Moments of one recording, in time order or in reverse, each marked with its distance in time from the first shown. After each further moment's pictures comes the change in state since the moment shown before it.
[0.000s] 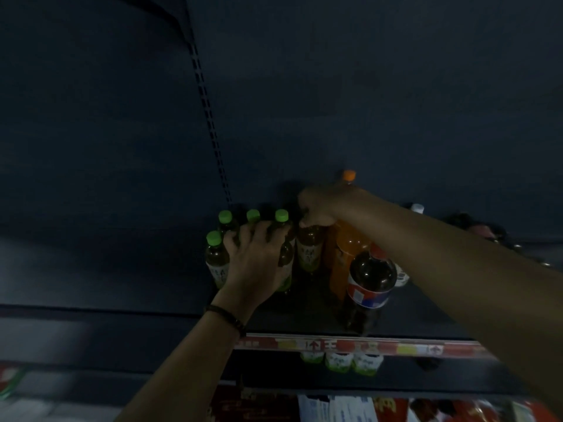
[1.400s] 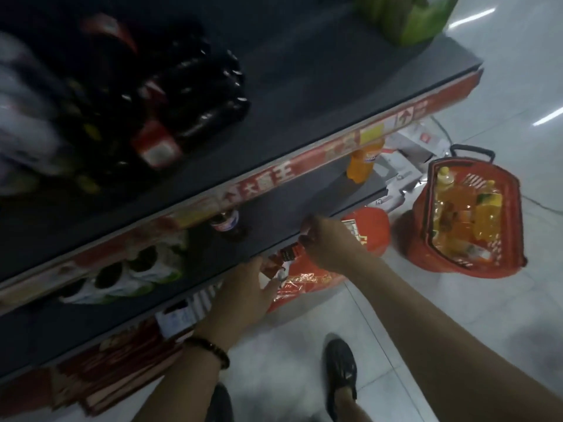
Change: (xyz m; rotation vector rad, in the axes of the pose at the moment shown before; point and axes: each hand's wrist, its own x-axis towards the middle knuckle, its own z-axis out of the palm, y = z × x) left_hand -0.147 0.548 0.301 -0.523 -0.858 0.059; right_hand -0.288 0.421 0.553 0.915 0.084 0.589
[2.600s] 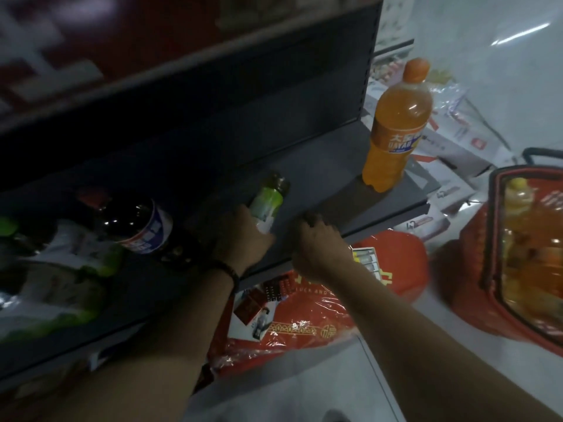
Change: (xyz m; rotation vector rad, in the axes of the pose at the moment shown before) left_hand 0.299 -0.013 0.122 0.047 0.377 -0.226; right_hand 0.195 0.150 0.094 -0.262 0.017 -0.146
